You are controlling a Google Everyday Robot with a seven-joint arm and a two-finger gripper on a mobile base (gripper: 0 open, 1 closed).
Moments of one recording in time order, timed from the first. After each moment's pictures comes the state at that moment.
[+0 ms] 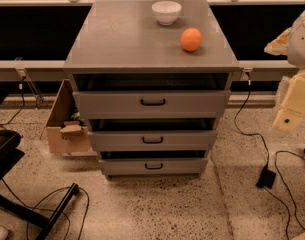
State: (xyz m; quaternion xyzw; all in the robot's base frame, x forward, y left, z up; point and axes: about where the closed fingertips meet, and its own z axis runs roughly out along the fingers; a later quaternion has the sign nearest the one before) arm 0.438 -0.217 0.977 -0.60 0.78 -0.03 0.16
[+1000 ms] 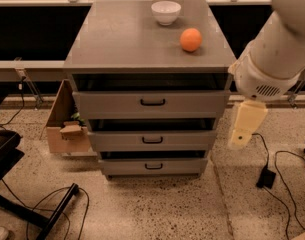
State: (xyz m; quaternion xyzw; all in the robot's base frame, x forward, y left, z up) arm 0.467 -0.181 0.908 -0.63 0.76 -0.07 0.14
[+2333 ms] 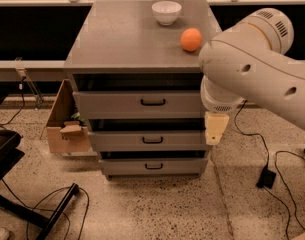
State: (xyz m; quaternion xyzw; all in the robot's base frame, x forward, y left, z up) arm 0.543 -0.159 0.834 -0.66 0.71 -0.20 0.15
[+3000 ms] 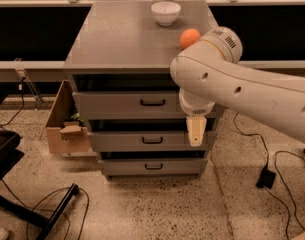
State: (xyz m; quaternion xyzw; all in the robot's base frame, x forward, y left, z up) arm 0.577 -0.123 0.780 -0.70 0.68 -0.19 0.12
